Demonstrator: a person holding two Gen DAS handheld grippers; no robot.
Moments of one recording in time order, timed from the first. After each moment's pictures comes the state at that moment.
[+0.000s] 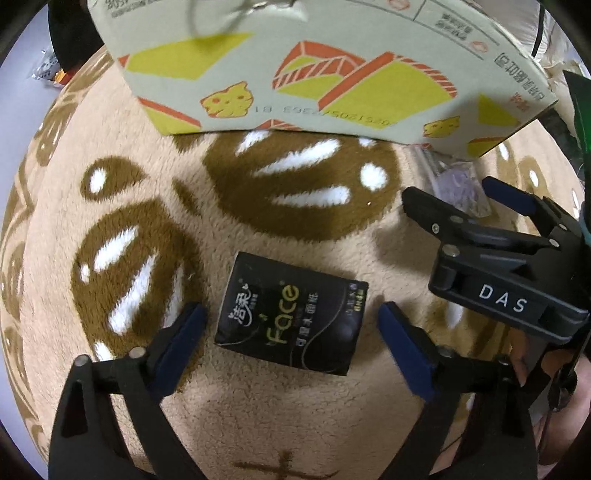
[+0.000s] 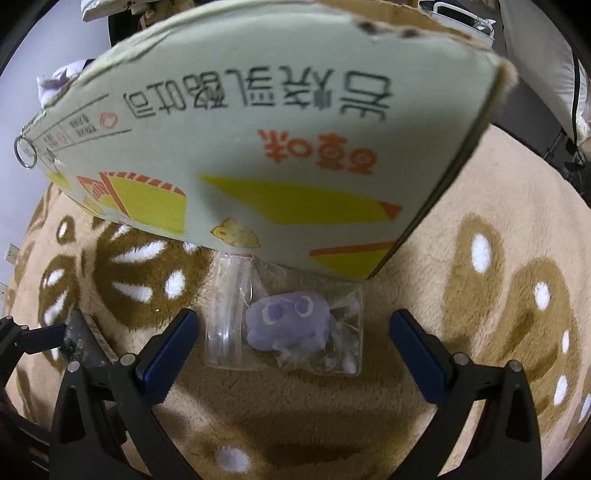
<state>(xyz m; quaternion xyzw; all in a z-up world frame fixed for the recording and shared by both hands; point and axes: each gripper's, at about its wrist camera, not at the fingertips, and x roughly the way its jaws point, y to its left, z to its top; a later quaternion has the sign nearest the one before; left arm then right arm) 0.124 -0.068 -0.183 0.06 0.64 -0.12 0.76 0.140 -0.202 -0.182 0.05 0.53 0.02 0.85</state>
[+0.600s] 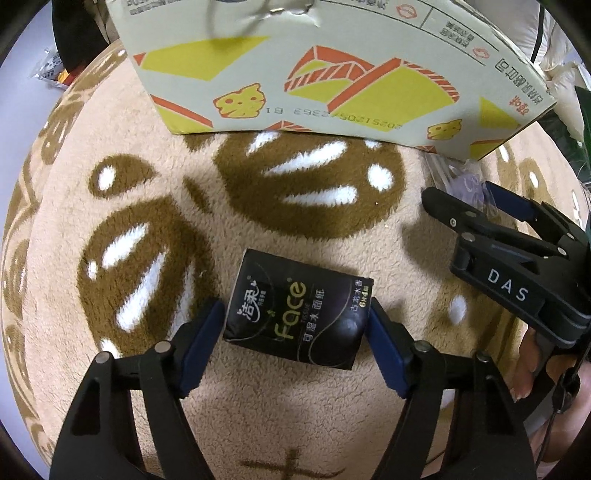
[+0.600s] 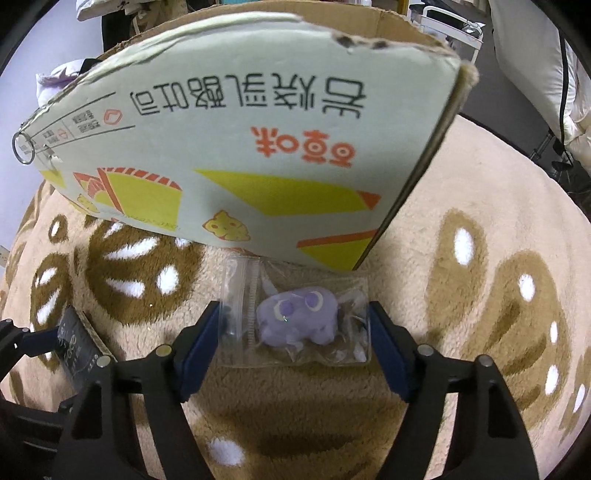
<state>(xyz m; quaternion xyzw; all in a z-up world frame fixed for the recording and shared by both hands) 0.120 -0.050 -0.179 0.05 0.63 -0.12 0.77 0.136 -0.191 -0.183 0.05 0.53 0.00 0.85</state>
